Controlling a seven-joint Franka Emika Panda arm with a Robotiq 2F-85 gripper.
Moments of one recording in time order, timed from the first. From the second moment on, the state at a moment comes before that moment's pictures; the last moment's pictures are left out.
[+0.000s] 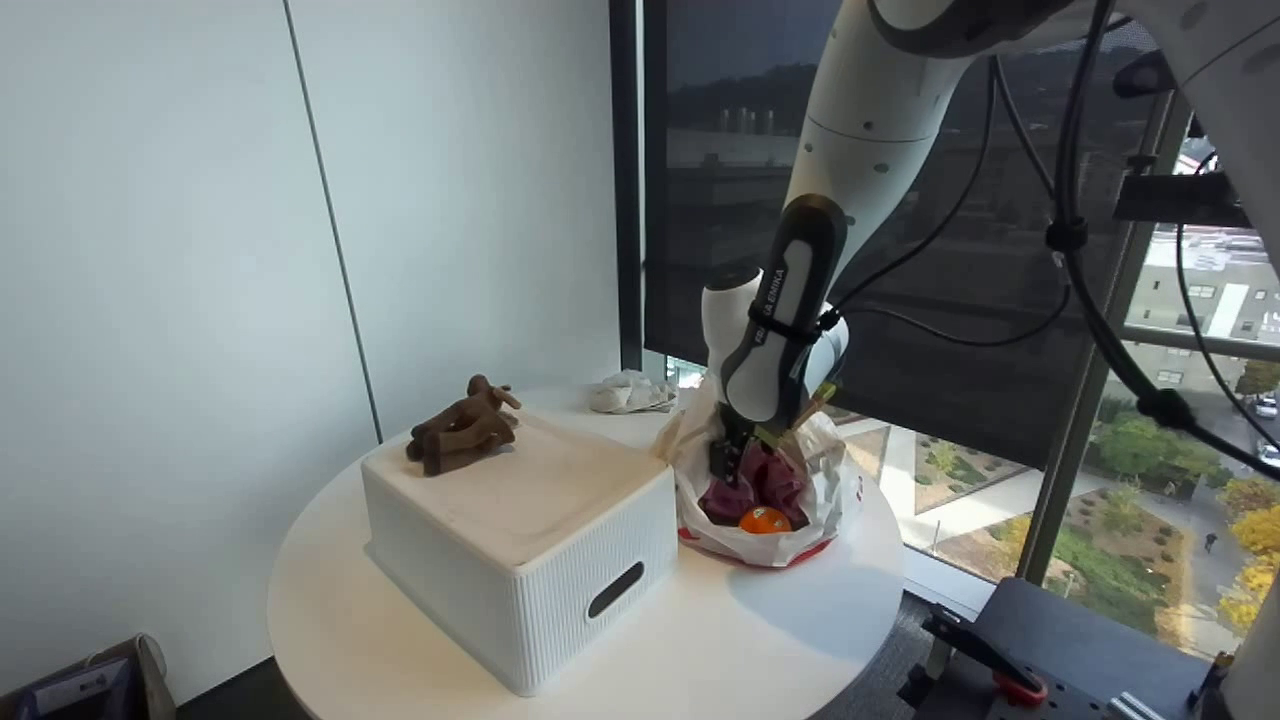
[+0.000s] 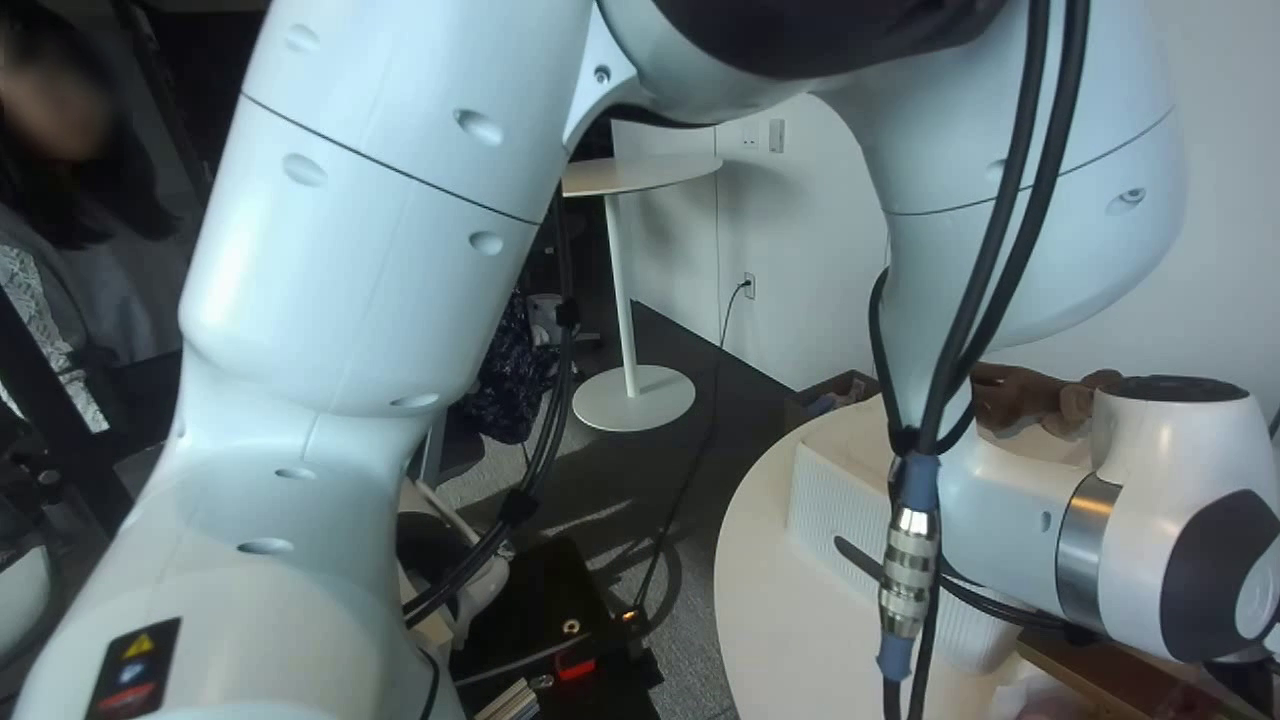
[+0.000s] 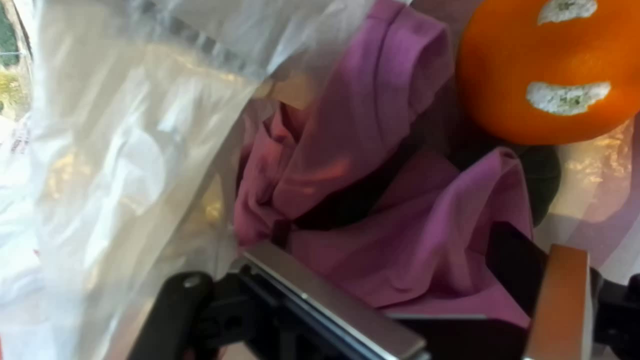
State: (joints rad) arm 0.00 0.57 -0.30 -2.18 -0.46 2.88 0.15
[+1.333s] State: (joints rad) arm -0.05 0.67 -0.29 -2.08 -0.30 2.88 0.05
